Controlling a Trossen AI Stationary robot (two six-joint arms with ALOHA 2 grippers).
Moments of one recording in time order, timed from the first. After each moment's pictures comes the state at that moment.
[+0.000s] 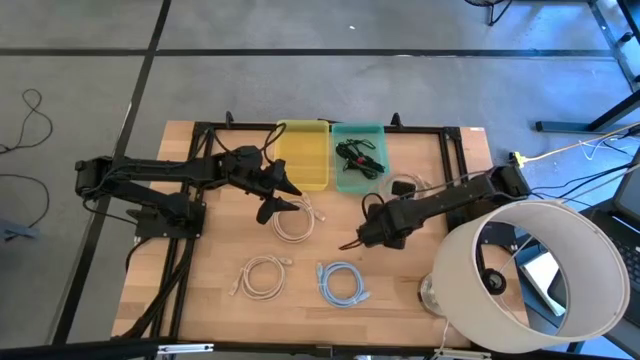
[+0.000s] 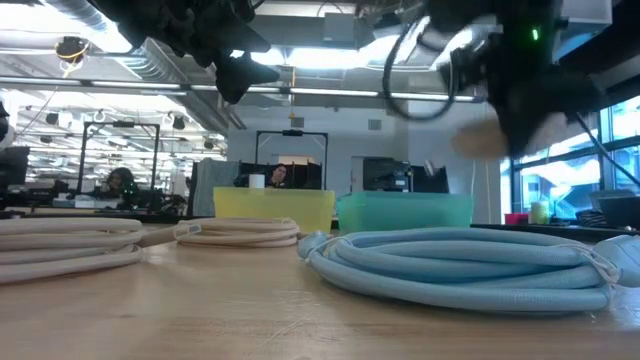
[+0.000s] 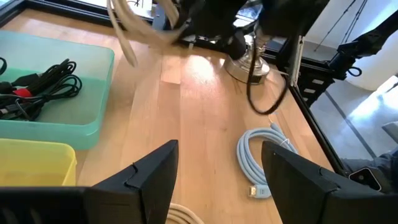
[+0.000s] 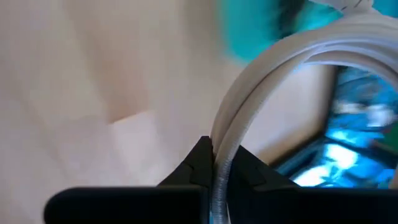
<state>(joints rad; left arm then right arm) 0.21 1.15 0.72 0.00 0.38 -0.14 0.29 1.72 1.28 -1.44 0.48 0.54</state>
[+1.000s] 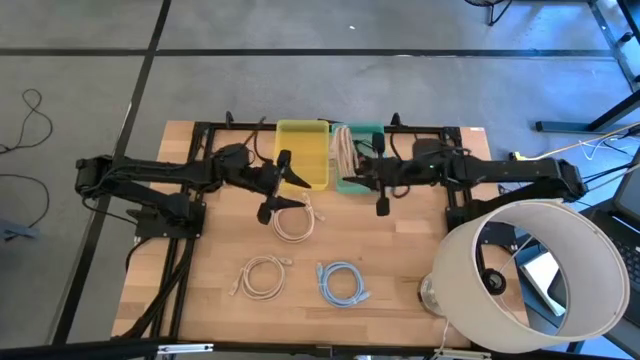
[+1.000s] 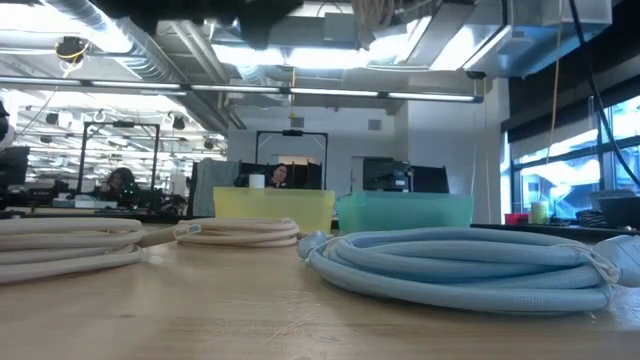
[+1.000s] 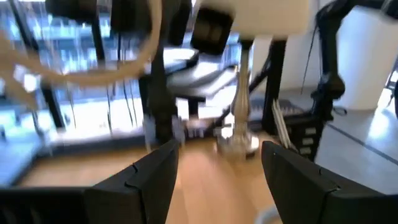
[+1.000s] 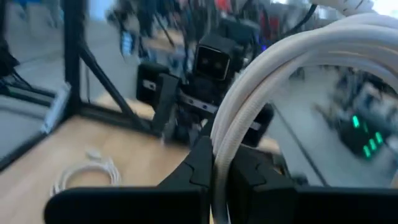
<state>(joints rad) 0.16 1.15 0.72 0.40 0.38 0.03 -0.03 1.19 1.01 0.07 -0.08 -0.26</state>
